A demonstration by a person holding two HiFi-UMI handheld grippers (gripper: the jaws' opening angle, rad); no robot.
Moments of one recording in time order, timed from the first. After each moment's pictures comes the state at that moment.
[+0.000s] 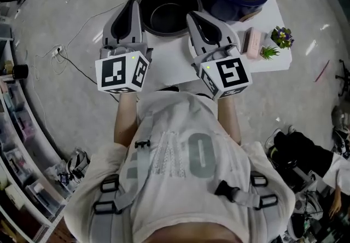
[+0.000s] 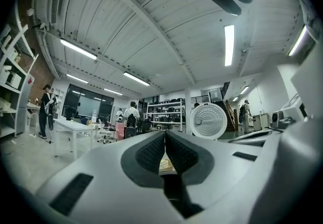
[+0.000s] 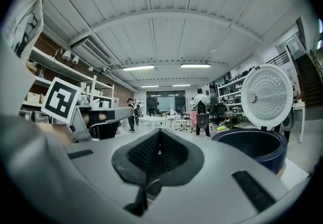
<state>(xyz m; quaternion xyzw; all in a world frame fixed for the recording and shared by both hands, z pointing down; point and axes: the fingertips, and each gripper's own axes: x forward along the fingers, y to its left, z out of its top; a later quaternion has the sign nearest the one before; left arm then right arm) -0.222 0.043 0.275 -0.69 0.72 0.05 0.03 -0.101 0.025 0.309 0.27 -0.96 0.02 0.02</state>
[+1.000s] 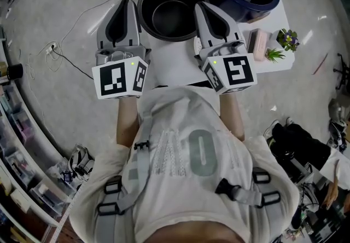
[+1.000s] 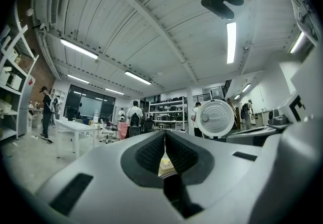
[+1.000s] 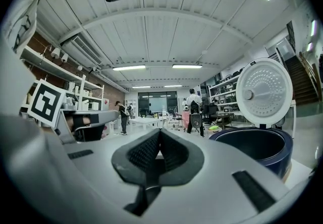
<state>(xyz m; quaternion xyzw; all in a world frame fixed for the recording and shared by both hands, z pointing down) -0.265 0.019 0.286 -0.68 0.73 0.04 0.04 -0.129 -0.027 0.317 0.32 -0.95 0.03 0.00</state>
